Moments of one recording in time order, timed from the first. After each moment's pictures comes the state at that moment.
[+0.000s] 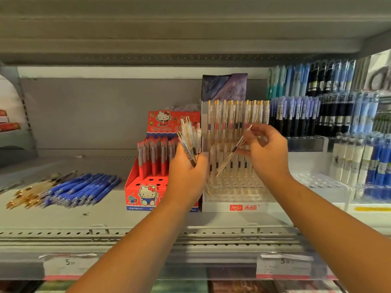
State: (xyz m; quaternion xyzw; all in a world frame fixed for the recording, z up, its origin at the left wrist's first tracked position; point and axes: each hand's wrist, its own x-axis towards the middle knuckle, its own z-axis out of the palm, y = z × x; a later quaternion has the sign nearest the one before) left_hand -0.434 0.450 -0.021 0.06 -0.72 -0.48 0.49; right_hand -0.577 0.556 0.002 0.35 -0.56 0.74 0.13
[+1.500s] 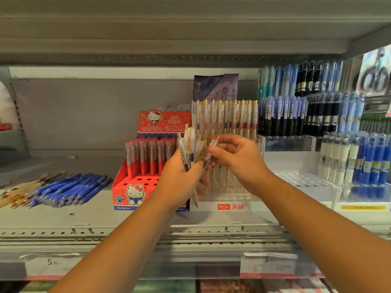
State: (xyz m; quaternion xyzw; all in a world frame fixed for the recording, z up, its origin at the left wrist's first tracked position) left_hand -0.432 0.457 -0.021 0.03 -0.75 -0.54 0.38; right_hand -0.555 0.561 0.001 0.46 -0.53 0.71 -0.08
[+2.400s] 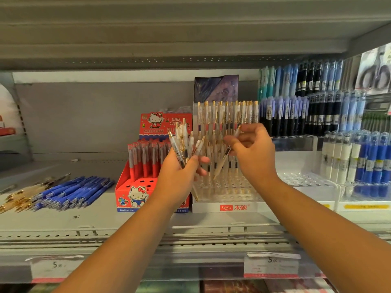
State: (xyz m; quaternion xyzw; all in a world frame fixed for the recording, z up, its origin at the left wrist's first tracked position) left_hand -0.433 0.451 -0.020 0.04 -0.73 -0.55 0.42; right_hand -0.569 0.562 0.003 0.38 -0.58 0.69 0.20
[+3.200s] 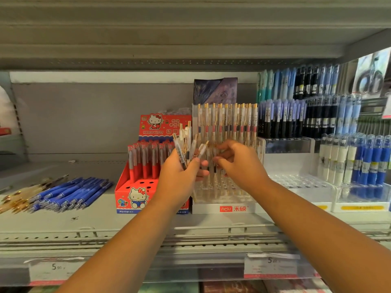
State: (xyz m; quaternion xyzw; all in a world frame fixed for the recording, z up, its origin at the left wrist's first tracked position) left_hand -0.438 0.449 -0.023 0.02 -0.70 -0.57 0.42; right_hand -0.580 0.550 -0.010 0.46 -0.74 0.46 0.18
